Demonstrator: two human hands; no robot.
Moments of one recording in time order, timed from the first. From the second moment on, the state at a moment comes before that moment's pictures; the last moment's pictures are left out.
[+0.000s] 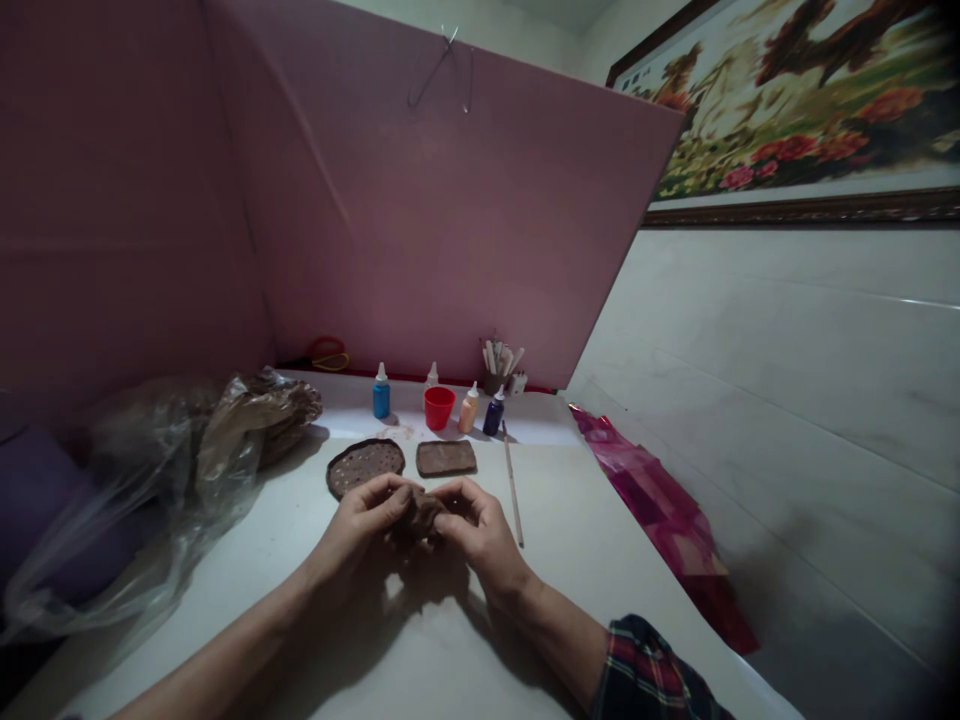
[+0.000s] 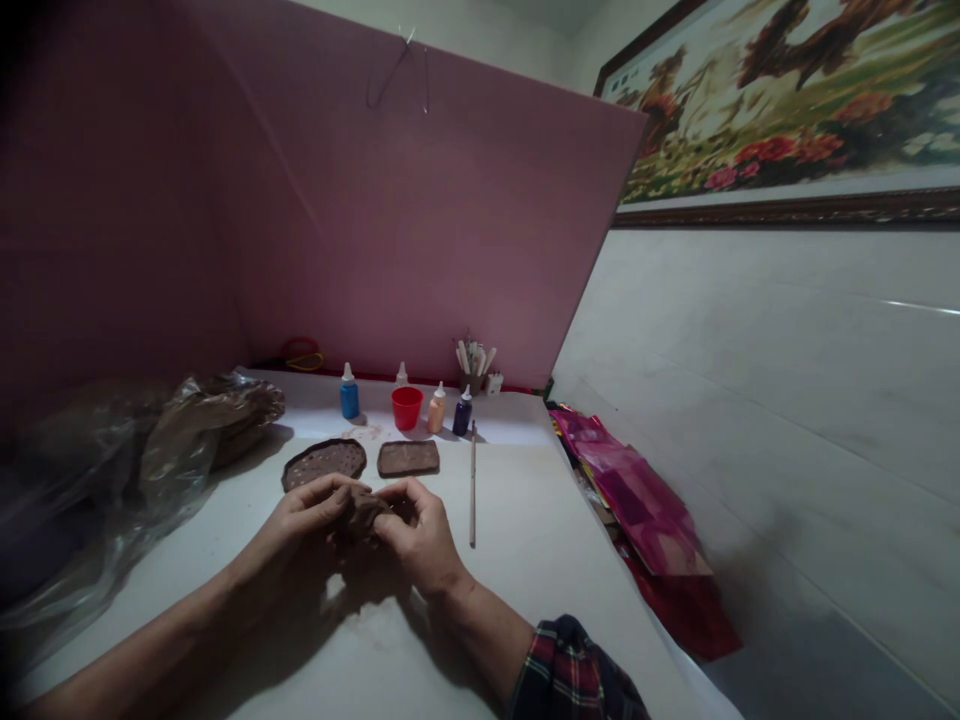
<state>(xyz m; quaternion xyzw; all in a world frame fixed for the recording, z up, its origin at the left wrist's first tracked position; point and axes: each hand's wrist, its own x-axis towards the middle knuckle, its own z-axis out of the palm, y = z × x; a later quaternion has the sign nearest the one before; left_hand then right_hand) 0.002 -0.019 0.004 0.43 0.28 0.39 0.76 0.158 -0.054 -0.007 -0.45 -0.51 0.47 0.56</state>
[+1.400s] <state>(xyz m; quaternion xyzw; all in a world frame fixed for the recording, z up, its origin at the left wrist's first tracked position) 0.003 -0.016 0.002 0.45 0.32 0.38 0.74 0.156 -0.056 -0.004 -0.47 -0.50 0.48 0.55</state>
